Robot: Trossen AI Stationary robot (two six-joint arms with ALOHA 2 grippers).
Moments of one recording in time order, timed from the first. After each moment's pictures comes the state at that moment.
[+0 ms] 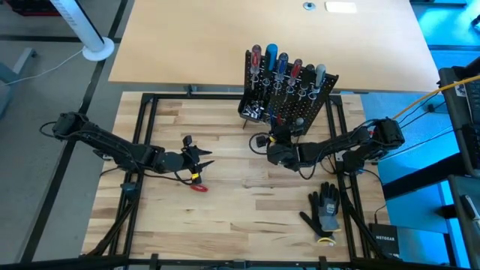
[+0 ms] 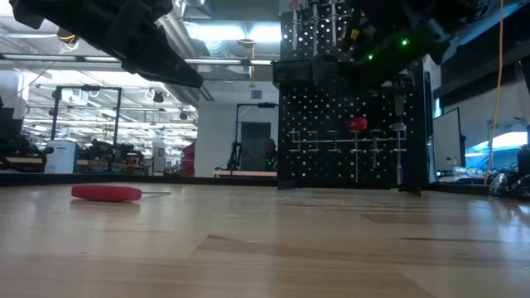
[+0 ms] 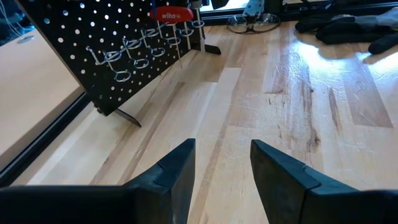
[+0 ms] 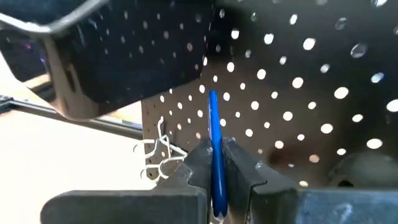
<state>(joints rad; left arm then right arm) -0.28 1.14 0.51 0.15 -0.61 -0.10 0.10 1.56 0.77 0.22 1.31 0.55</state>
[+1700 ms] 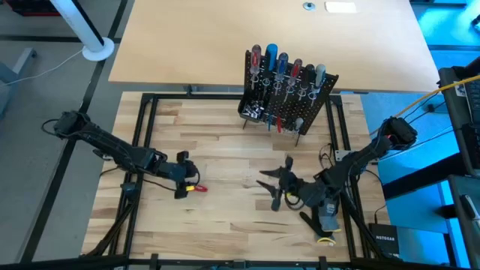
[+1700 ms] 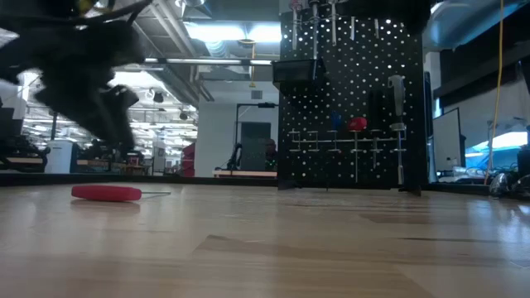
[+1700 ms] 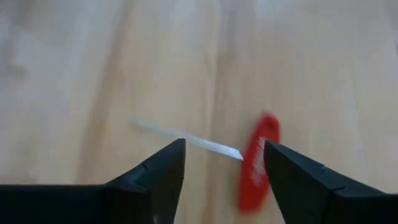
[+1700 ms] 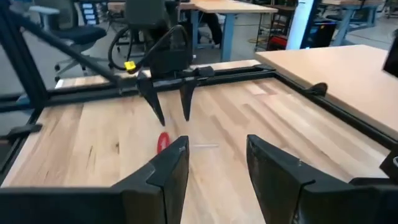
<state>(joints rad) -0.34 1.15 0.51 -0.27 -0.28 -0.30 0.58 1.41 0.77 0.33 0.87 0.26</state>
